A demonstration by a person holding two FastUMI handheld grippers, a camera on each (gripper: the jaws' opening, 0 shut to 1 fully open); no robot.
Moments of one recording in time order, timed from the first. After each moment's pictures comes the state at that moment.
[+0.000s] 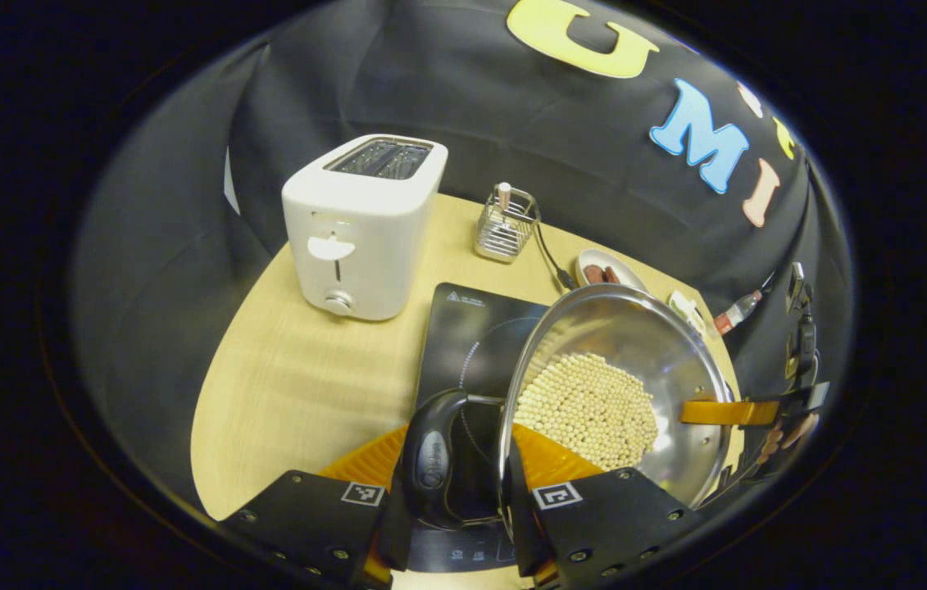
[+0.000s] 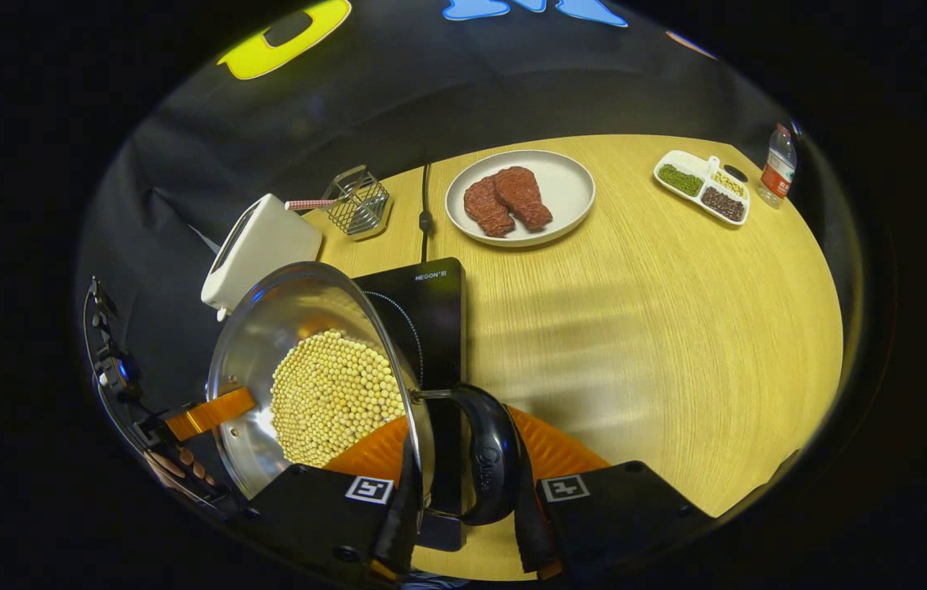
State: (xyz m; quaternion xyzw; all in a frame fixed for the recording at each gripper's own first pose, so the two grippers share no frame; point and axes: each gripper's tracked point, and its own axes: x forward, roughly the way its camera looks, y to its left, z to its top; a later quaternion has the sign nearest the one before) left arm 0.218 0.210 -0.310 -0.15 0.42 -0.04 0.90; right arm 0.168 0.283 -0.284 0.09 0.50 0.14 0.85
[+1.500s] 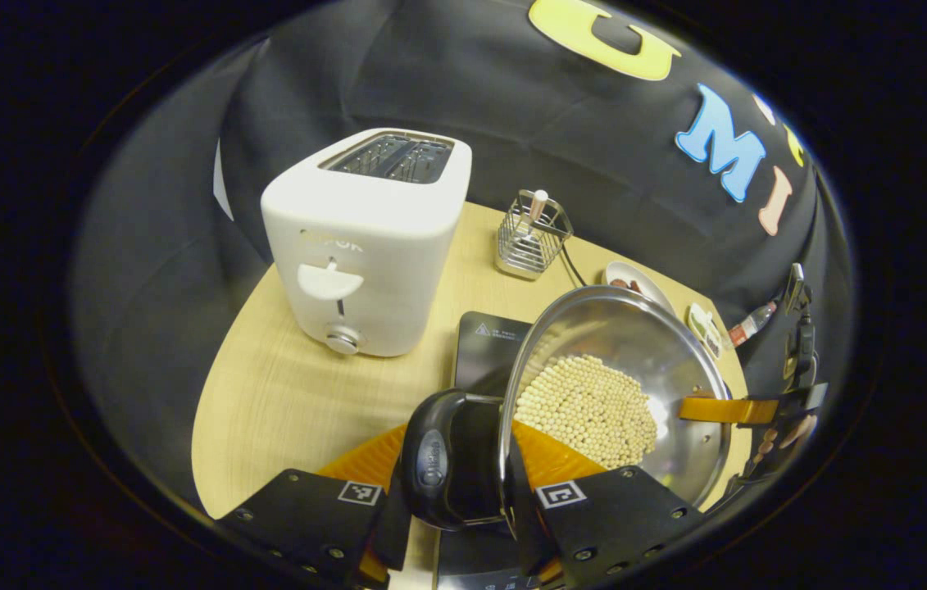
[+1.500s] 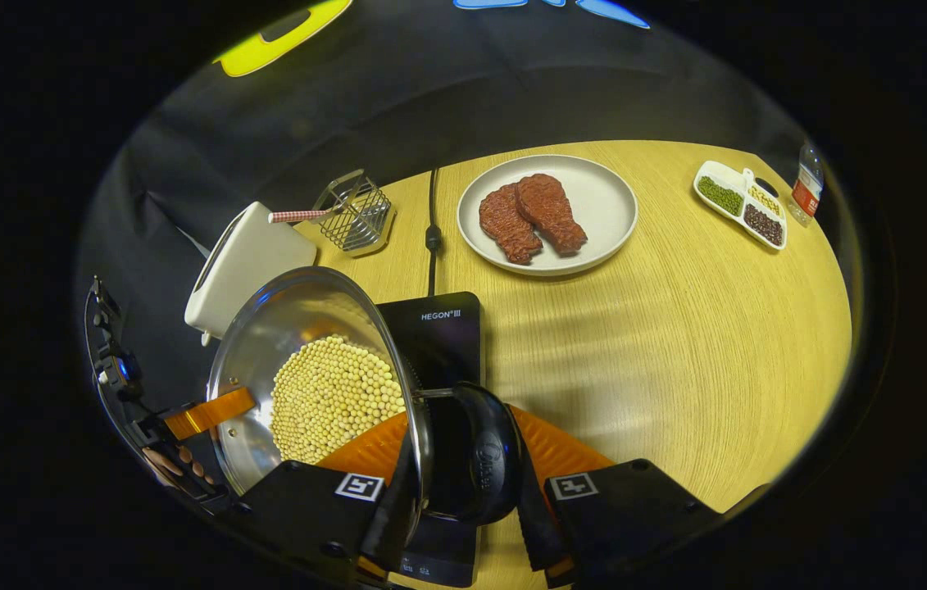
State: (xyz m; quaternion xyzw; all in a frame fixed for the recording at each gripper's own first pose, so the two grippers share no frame) left arm 0.262 0.233 -0.334 -0.15 0.42 -0.04 0.89; right arm 0.219 0.302 -0.303 0.08 0.49 0.15 0.85
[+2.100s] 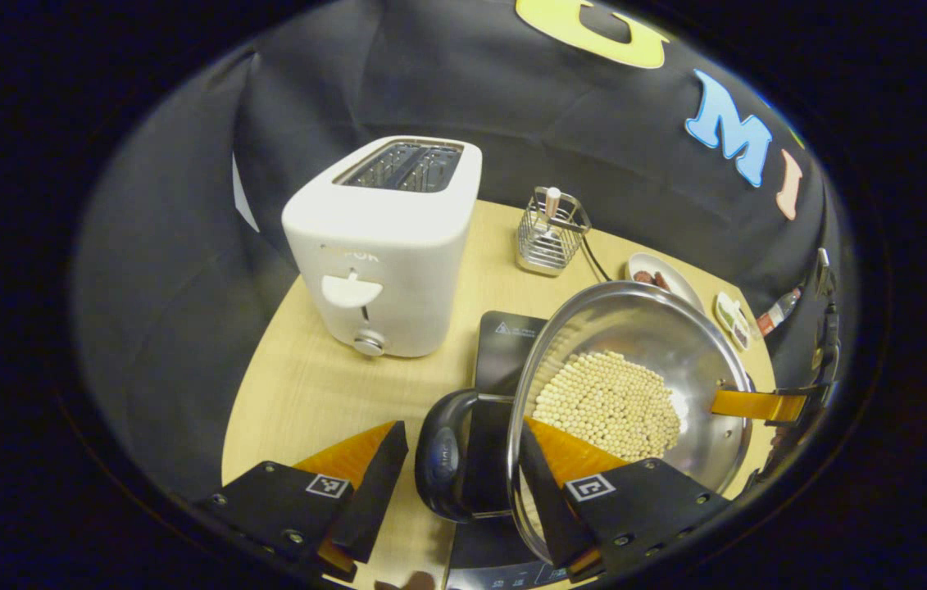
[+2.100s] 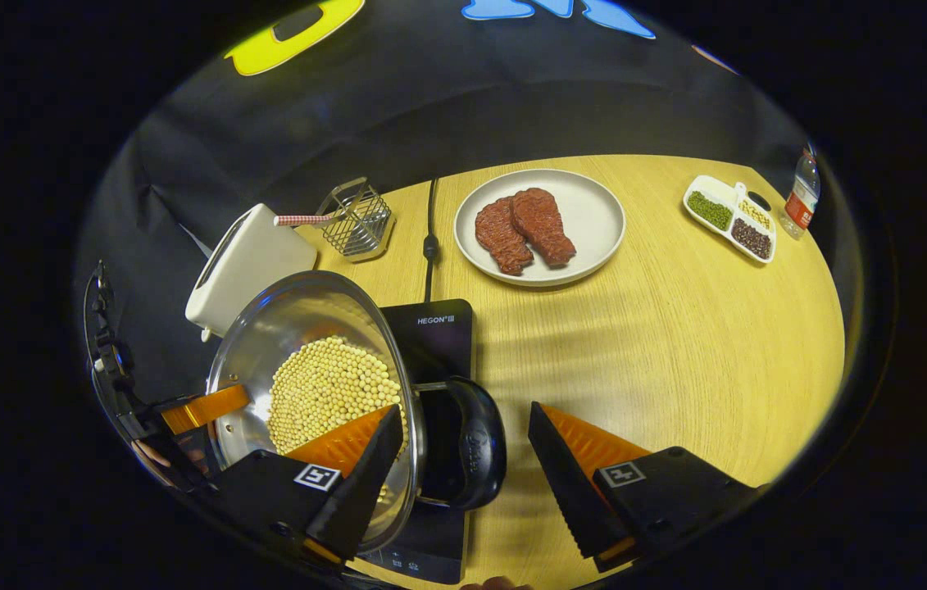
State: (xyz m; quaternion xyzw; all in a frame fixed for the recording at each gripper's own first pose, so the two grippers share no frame) left arm 0.255 0.244 -0.322 -0.10 0.43 0.00 0.90; right arm 0.214 0.288 -0.287 0.07 0.48 0.15 0.86
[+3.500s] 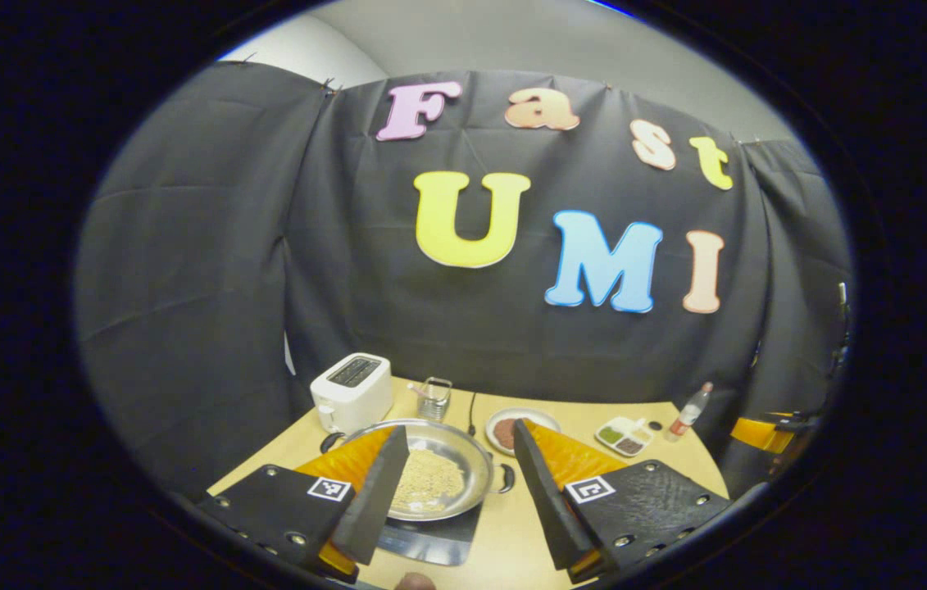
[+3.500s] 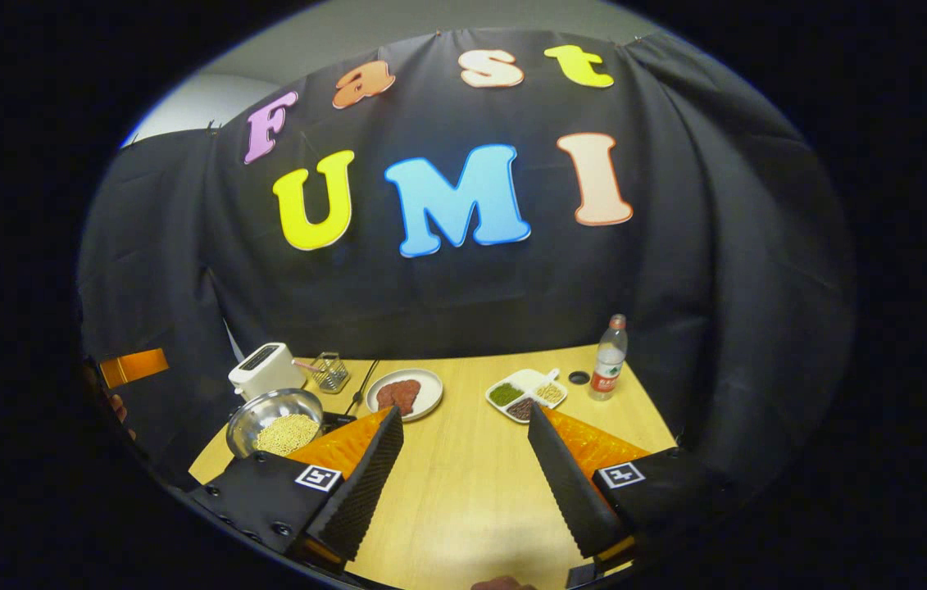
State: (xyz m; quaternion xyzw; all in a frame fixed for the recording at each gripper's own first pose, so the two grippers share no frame) left arm 0.093 -0.030 0.031 -0.07 0.09 0.09 0.99; right arm 0.123 -0.047 -0.031 0.03 0.13 0.13 0.98
